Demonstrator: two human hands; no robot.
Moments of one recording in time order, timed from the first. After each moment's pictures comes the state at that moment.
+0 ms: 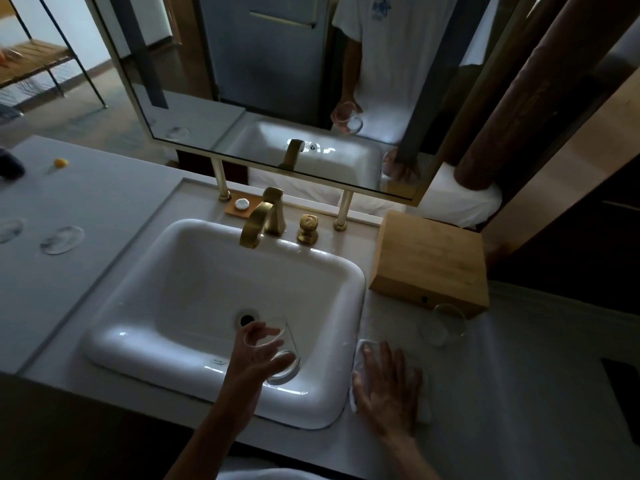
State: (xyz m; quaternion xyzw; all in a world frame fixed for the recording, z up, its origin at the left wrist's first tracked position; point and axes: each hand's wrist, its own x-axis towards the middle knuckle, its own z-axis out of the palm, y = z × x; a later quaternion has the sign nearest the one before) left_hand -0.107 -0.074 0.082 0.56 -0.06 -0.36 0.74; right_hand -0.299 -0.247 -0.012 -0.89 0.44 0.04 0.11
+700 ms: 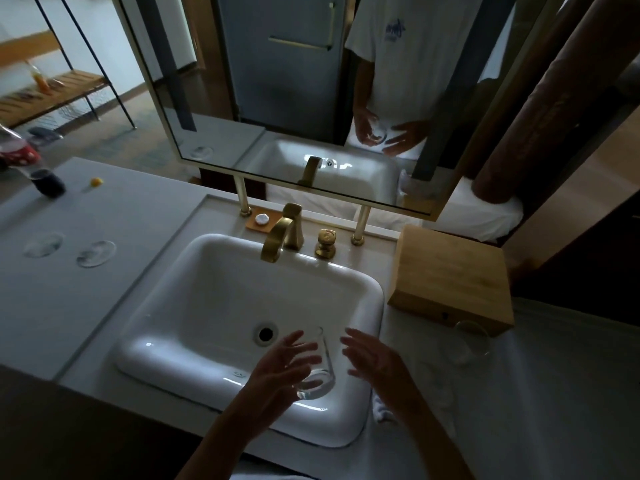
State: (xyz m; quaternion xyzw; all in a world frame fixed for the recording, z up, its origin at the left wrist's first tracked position) left_hand -0.095 -0.072 0.100 0.43 -0.05 -0.54 0.72; right_hand -0.236 -0.246 0.114 -0.72 0.29 -0.05 0.63
